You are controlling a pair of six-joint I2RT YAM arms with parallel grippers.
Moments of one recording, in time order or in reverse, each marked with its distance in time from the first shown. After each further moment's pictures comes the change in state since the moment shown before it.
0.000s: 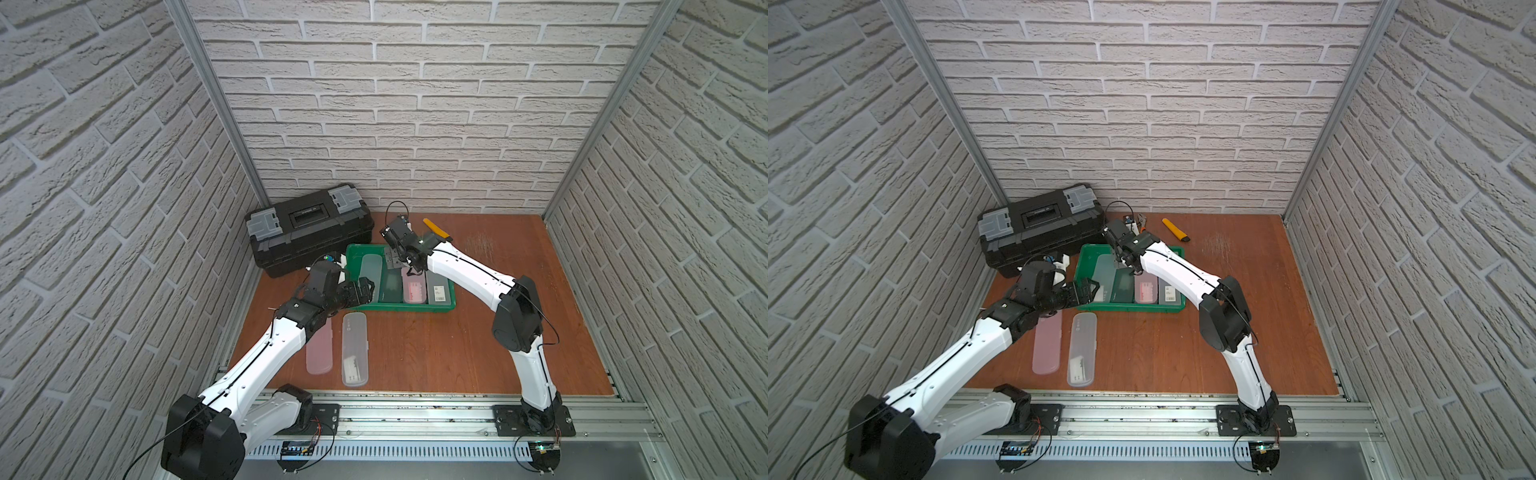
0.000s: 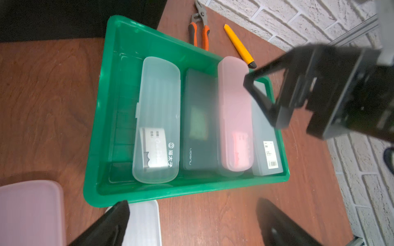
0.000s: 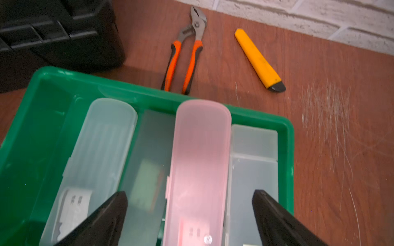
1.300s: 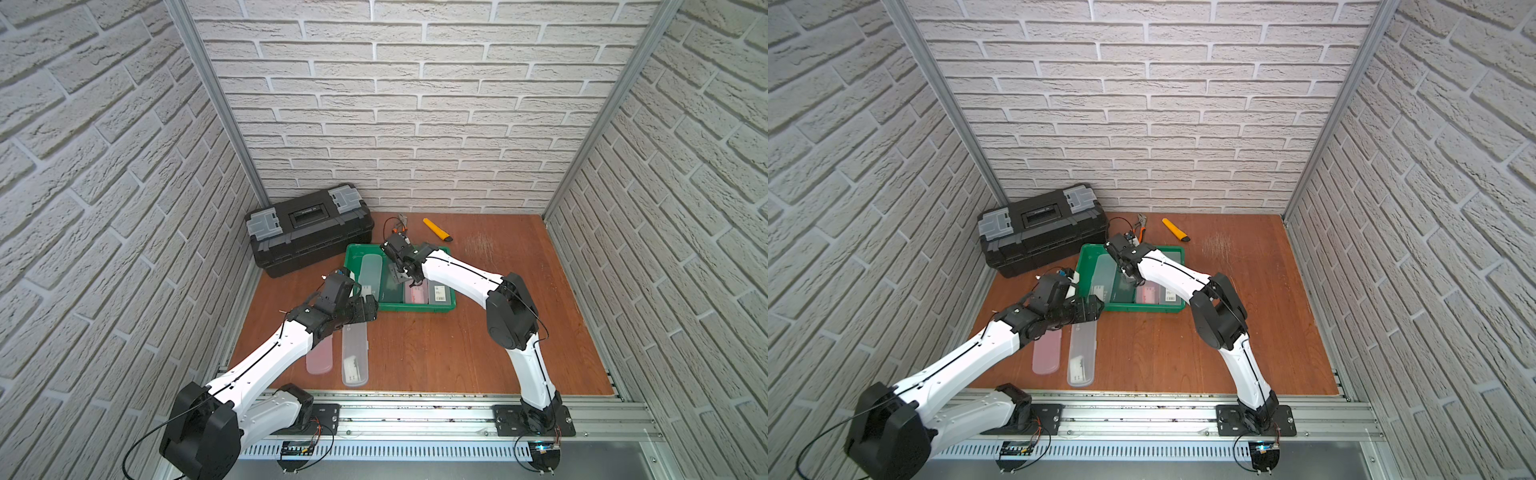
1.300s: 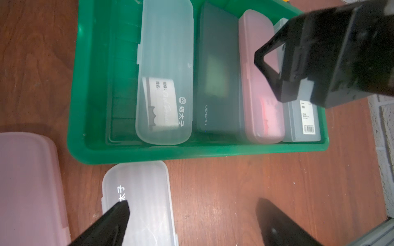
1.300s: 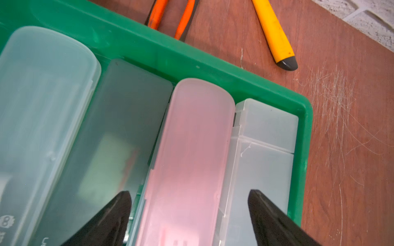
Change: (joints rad) left arm -0.114 0.011 -0.071 -0.068 -0.079 -0.039; right arm 0.002 -0.025 -0.199 0.050 0.002 -0.071
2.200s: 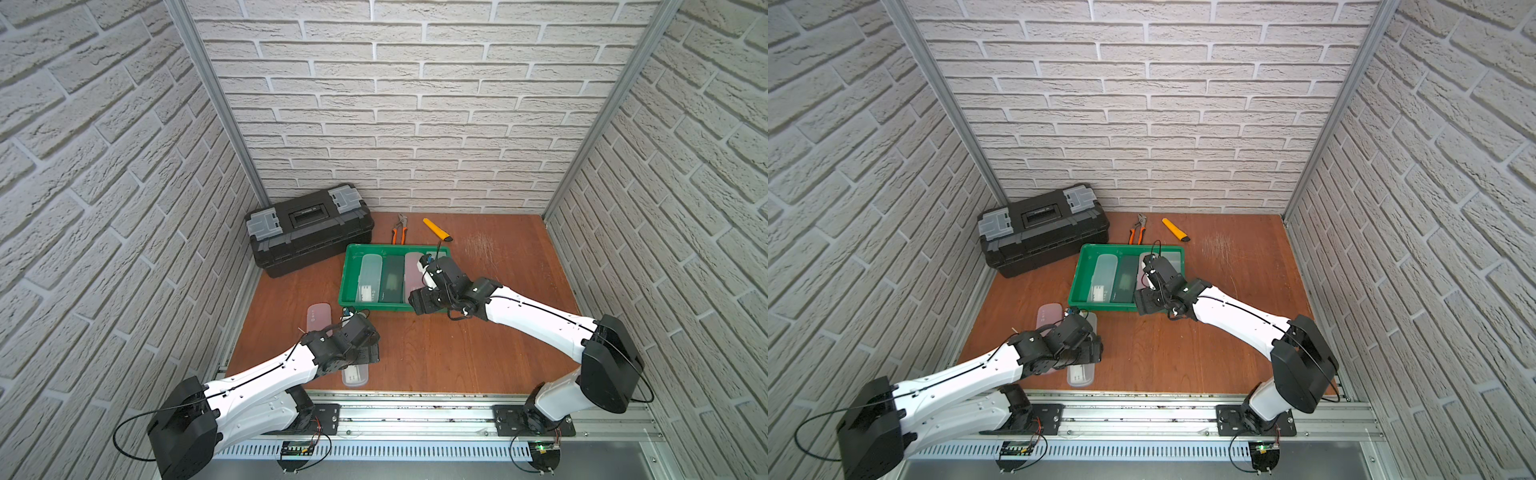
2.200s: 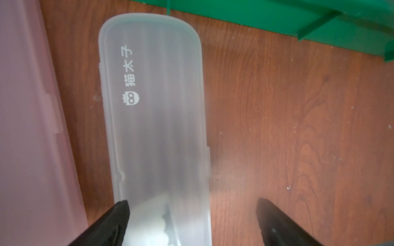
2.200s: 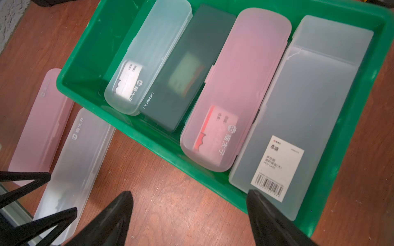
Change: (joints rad) left arm -0.360 -0.055 -0.148 -0.205 -0.240 -0.330; right arm 0.005 -0.668 -0.797 0.369 -0.460 -0.024
